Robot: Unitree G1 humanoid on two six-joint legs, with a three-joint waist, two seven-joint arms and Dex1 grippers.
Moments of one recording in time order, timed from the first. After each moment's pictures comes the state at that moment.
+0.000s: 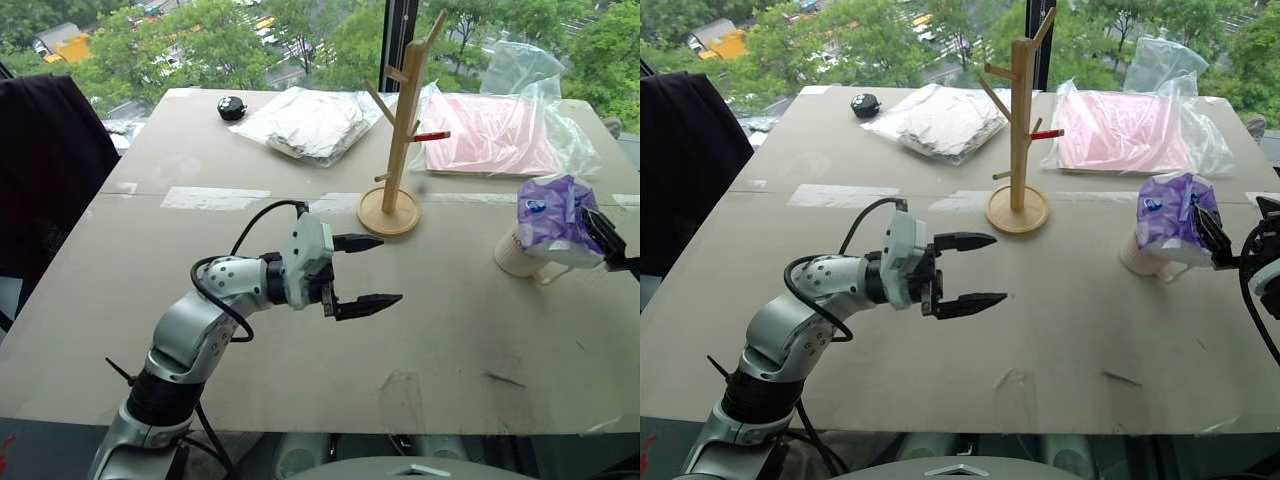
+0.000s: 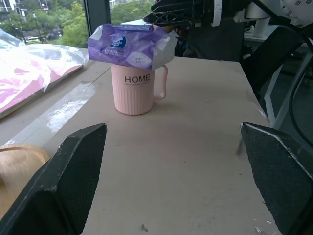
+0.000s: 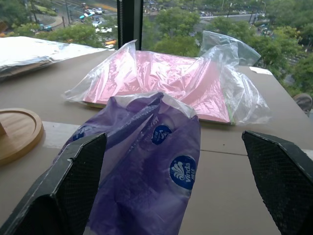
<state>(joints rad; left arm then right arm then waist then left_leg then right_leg) -0.32 0.55 -0.16 -0.46 -0.57 0.48 -0.94 0.06 -0.71 -0.67 -0.54 0.85 0.77 0.18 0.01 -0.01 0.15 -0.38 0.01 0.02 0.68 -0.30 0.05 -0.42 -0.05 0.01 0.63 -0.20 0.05</state>
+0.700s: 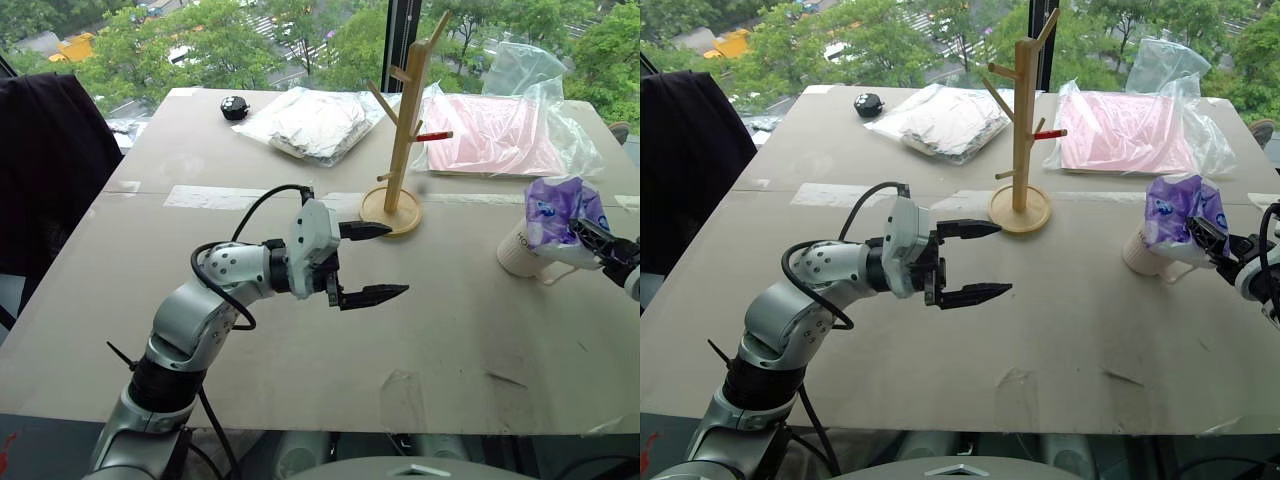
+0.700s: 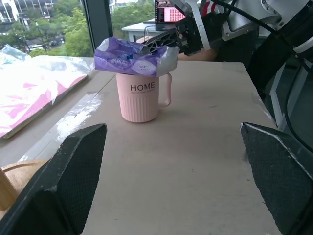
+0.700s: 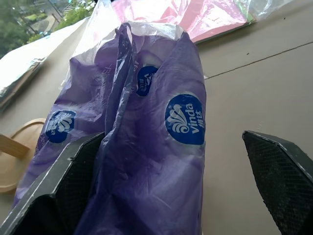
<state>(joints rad) -0.39 0.55 -0.16 -0.48 -0.57 0.50 -0.92 -0.11 -0.68 -0.72 -0.26 1.23 1.07 -0.08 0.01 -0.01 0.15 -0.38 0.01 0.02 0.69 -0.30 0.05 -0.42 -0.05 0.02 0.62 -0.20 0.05</state>
